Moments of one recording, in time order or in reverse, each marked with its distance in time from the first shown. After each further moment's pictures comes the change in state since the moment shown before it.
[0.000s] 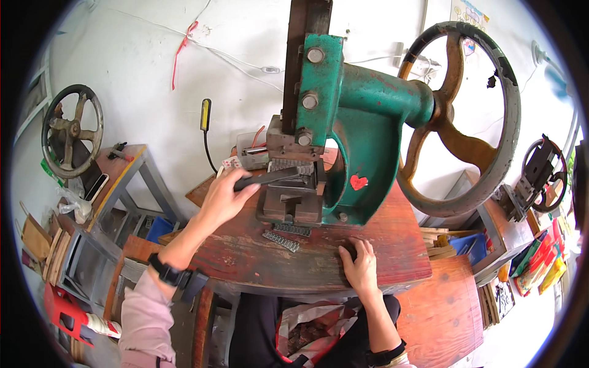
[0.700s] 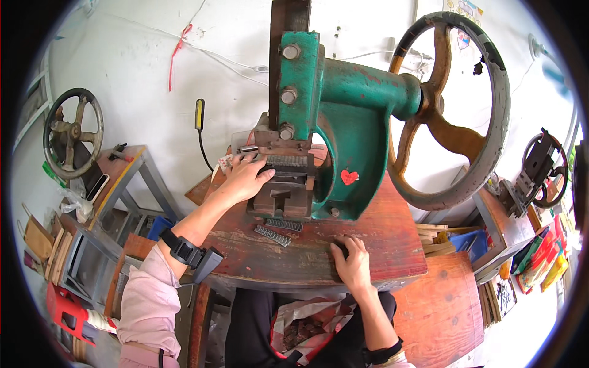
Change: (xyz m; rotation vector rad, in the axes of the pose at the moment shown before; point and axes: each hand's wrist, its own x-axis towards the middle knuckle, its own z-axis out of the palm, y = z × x) left_hand 0.046 0.022 0.035 0.366 -0.344 -0.169; right_hand 0.001 -0.007 -0.010 0.111 -0.048 -0.030
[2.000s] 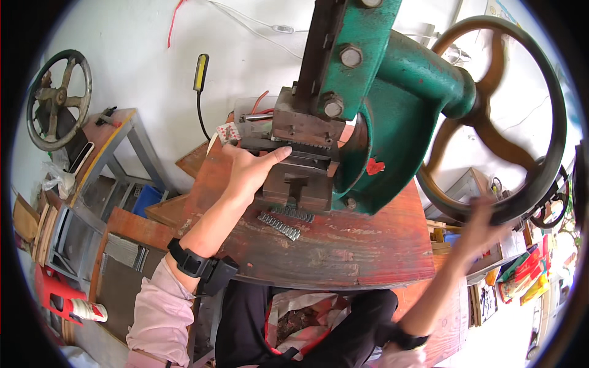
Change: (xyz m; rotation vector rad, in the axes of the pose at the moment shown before) left_hand 0.003 -0.013 0.056 -1.303 0.367 -0.267; right_hand 0.126 -0.092 -0.131 0.025 1.069 0.031
